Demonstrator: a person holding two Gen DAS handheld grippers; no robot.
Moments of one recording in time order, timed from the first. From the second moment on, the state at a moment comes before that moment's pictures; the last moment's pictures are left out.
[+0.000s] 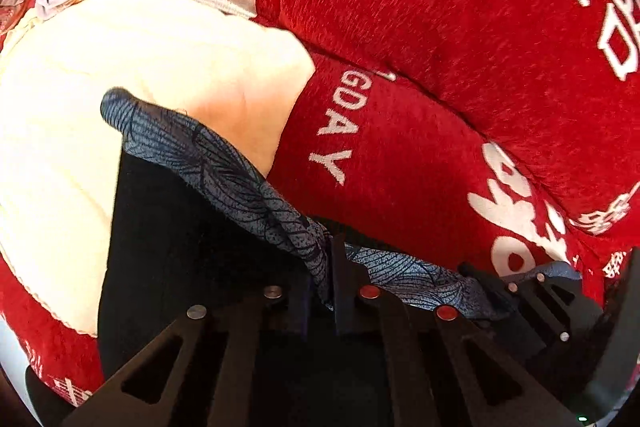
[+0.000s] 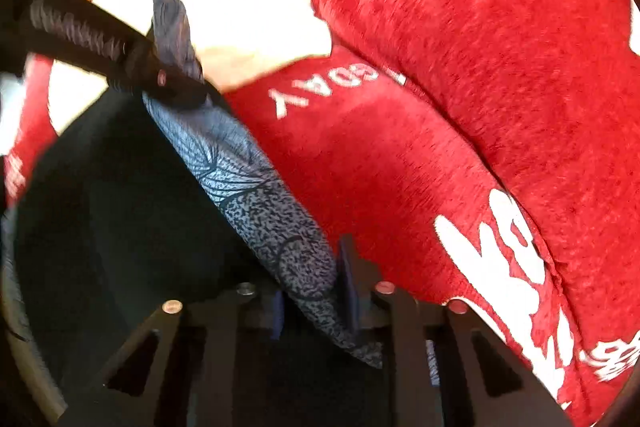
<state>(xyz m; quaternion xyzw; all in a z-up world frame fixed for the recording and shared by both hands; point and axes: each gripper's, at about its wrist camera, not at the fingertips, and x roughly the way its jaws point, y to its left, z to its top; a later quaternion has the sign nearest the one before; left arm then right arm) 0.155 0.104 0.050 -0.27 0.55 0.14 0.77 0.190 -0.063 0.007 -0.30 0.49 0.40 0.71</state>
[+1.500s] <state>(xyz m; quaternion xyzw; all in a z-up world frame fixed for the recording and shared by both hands) -0.115 0.100 0.052 -0.27 0.49 0.11 0.82 -0.038 -0.143 0.056 -0.17 0.46 0.31 0.81</state>
